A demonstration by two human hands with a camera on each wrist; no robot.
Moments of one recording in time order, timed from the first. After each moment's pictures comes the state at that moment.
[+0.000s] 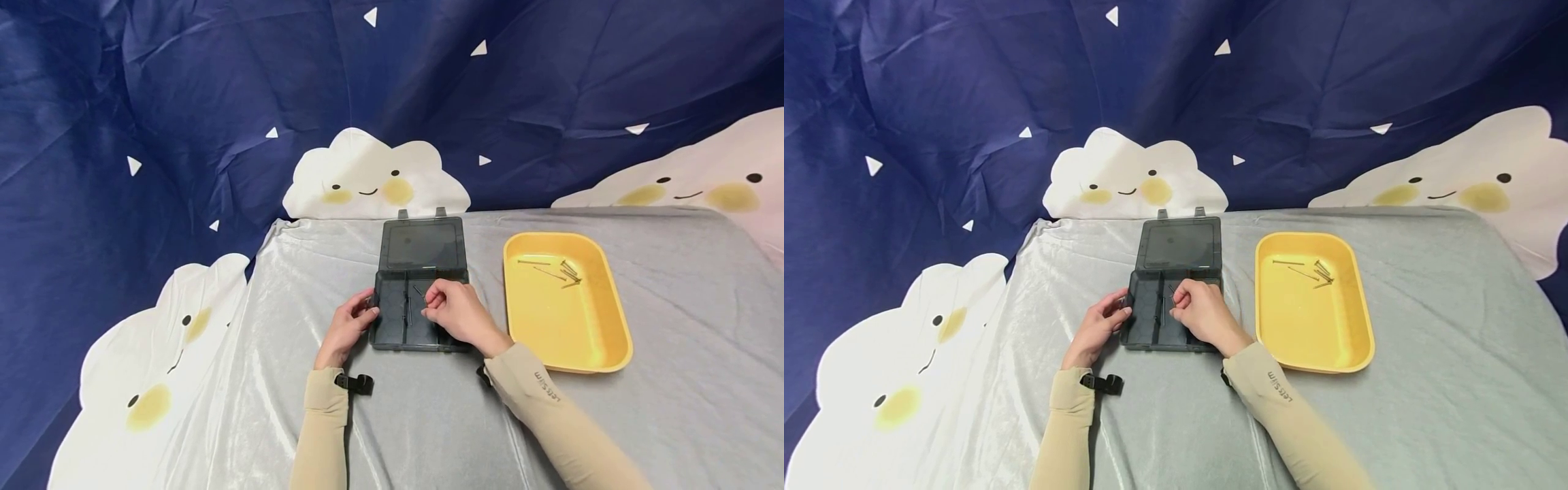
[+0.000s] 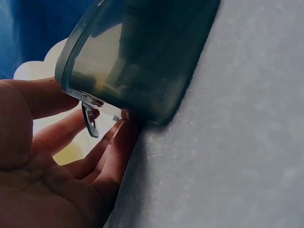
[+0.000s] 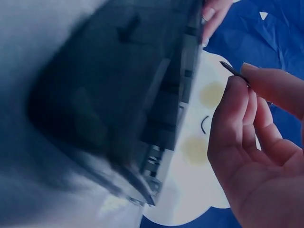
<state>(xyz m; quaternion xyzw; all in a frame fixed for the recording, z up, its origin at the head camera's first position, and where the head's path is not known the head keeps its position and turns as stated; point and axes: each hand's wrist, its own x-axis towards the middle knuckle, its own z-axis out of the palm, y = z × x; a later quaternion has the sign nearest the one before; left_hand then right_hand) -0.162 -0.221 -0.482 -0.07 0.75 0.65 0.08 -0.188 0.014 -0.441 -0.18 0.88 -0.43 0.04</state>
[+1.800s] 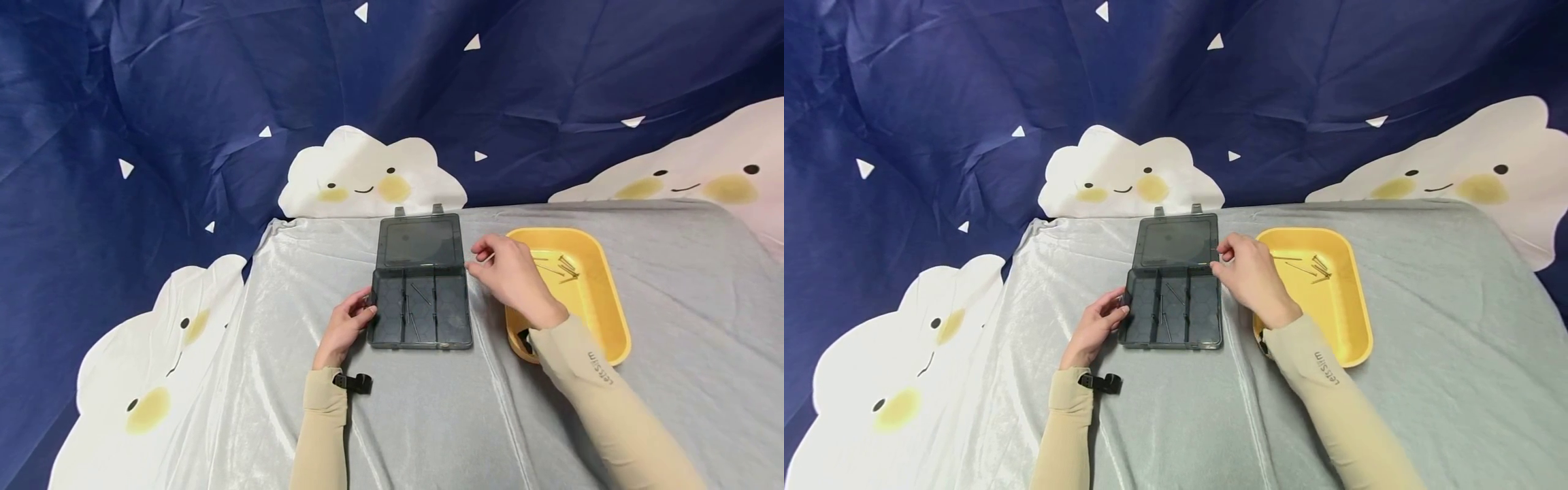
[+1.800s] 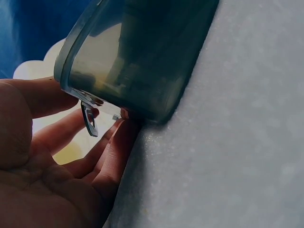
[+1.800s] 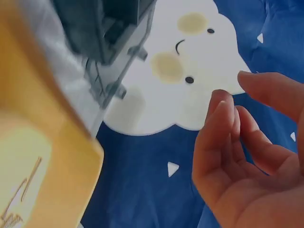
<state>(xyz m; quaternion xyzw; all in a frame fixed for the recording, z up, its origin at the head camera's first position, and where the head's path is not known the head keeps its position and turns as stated) -0.173 -0.226 -0.514 -0.08 0.75 0.66 0.05 -0.210 0.077 -0.386 -0.13 0.92 -0.37 -0.04</state>
